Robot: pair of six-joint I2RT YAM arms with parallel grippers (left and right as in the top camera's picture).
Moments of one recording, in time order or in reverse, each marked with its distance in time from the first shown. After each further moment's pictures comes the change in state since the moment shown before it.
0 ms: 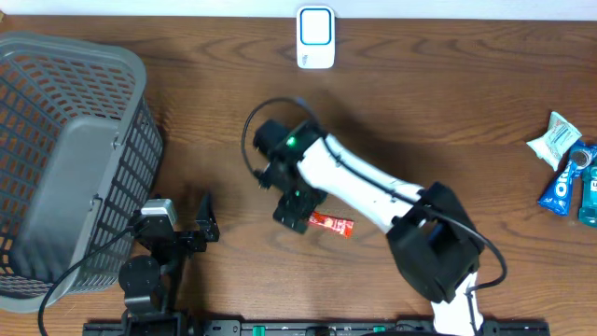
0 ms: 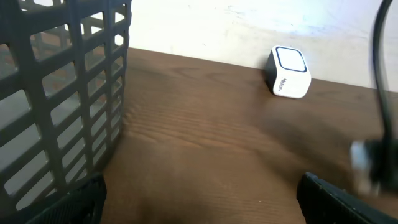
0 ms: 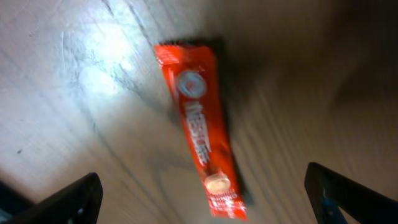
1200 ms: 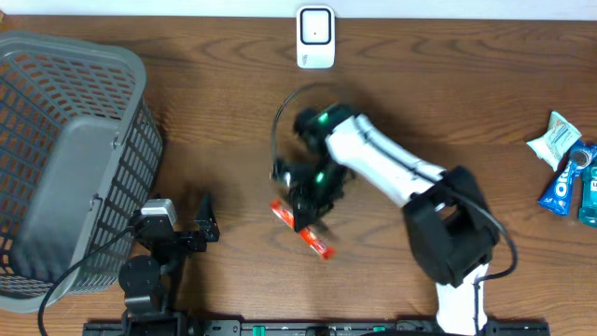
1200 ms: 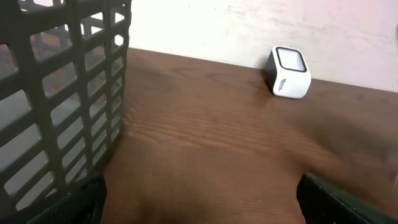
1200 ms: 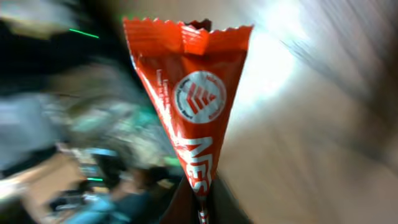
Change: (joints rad) left arm 0.000 0.000 0.000 0.000 -0.001 0.000; right arm -0.205 0.008 0.011 -0.224 -0.750 -0.048
